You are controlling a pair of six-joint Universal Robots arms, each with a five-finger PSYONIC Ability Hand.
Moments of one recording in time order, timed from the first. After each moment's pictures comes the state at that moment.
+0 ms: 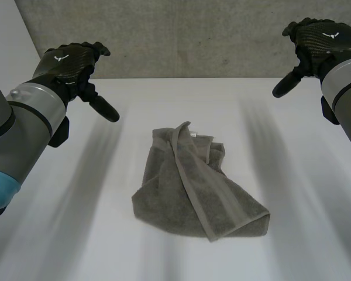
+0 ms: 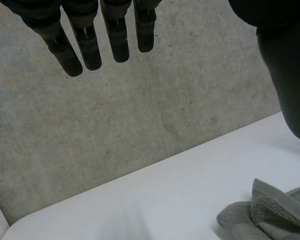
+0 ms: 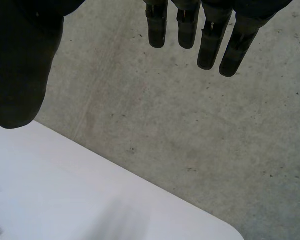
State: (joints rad) left arm 4.27 -1.78 -1.31 3.04 -1.65 3.15; right arm 1.93 -1.32 1.19 0.11 1.66 3.00; left_hand 0.29 0.30 0.29 0.30 0.10; right_hand 0.22 0.24 0.23 0.25 0.06
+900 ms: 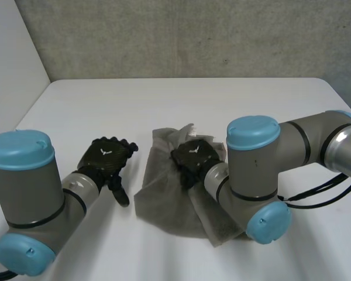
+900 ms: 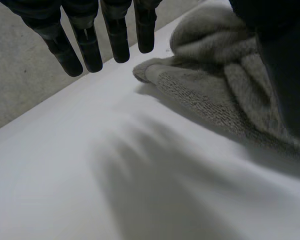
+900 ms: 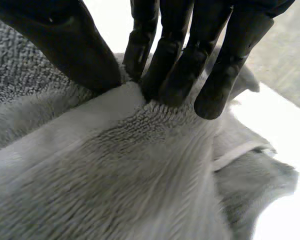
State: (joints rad) left arm 4.25 -1.93 -1.73 3.31 -1.53 3.42; right arm 2.26 -0.84 1.18 0.04 1.48 2.87; left_hand 0.31 0.31 0.31 0.30 0.15; right_hand 1.29 1.31 1.30 1.31 1.14
